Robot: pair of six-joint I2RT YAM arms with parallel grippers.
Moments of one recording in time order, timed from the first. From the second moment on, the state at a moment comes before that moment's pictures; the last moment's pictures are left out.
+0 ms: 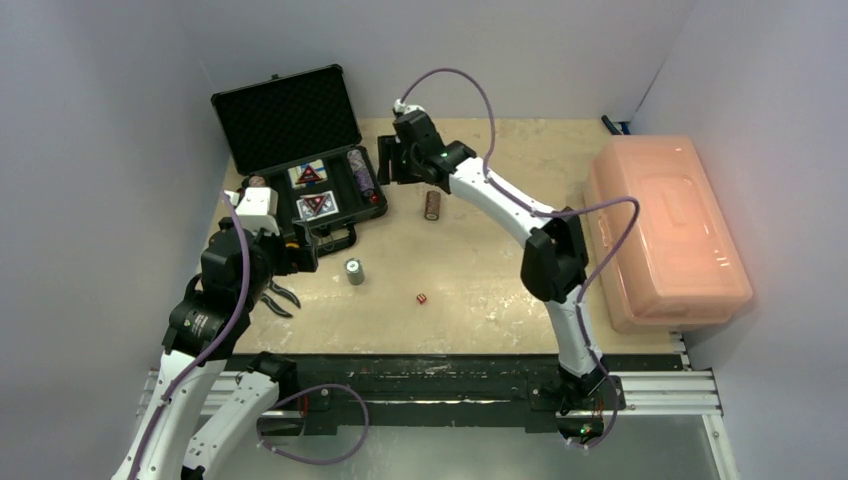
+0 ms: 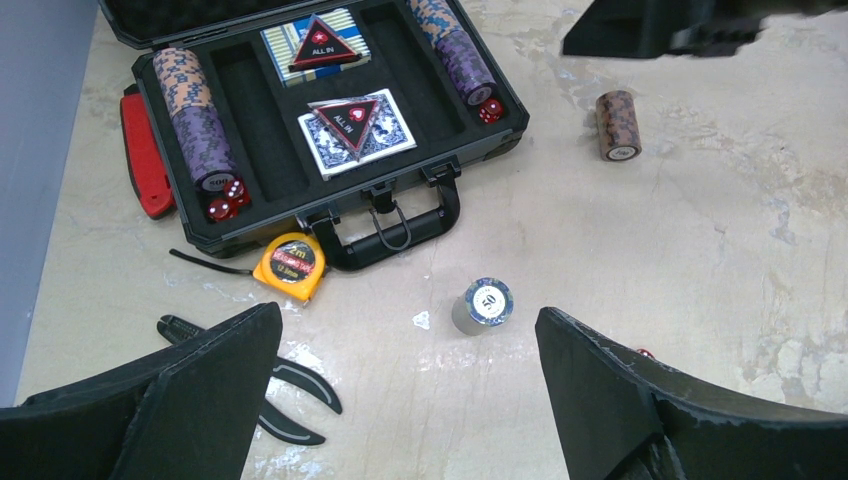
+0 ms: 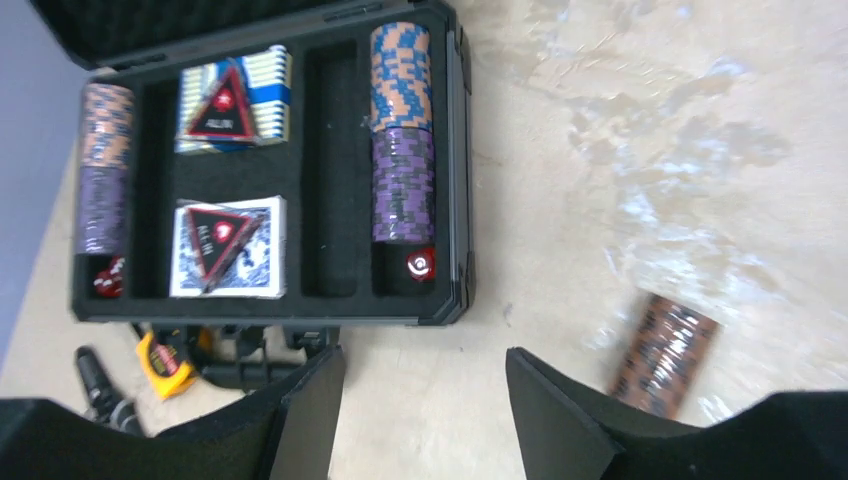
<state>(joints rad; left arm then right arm) -0.32 0.61 0.93 -0.72 -0.19 -0.19 0.71 2.23 2.09 -0.56 0.08 0.48</state>
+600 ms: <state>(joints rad) -0.32 0.65 0.92 -0.71 -0.11 -0.17 0.67 1.58 1.46 -0.51 0.18 0.38</state>
